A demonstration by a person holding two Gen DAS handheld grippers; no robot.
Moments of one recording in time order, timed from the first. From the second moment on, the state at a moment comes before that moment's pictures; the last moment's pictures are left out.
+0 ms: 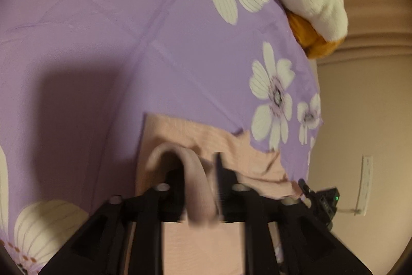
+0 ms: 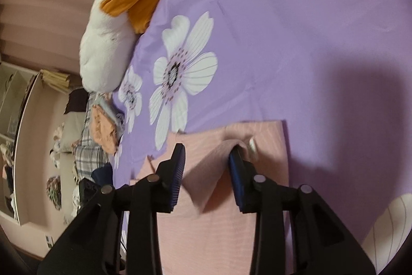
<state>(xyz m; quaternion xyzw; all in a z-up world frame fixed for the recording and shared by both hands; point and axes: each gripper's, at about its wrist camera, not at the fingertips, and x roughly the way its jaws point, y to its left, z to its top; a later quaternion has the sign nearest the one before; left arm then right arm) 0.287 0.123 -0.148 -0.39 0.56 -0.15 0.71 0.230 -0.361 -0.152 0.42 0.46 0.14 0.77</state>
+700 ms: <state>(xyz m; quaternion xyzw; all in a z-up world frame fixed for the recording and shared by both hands) 0.262 0.122 -0.127 -0.29 0.53 -0.15 0.78 0.214 -0.363 -0.117 0.36 0.42 0.14 0.82</state>
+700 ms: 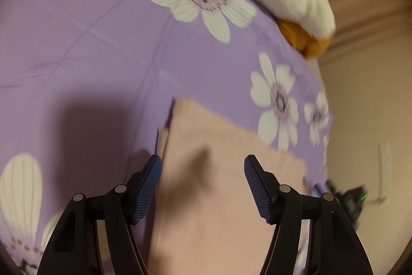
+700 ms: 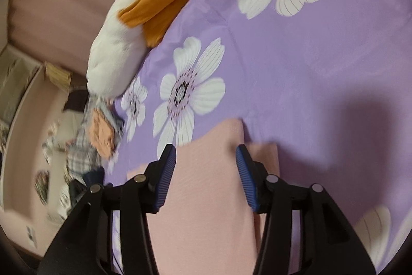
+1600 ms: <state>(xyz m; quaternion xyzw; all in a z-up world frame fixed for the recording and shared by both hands) 0.135 0.070 -0.146 -0.15 0.54 -0.21 0.80 0.065 -0.324 -0.141 0.19 0.45 0.16 0.85</state>
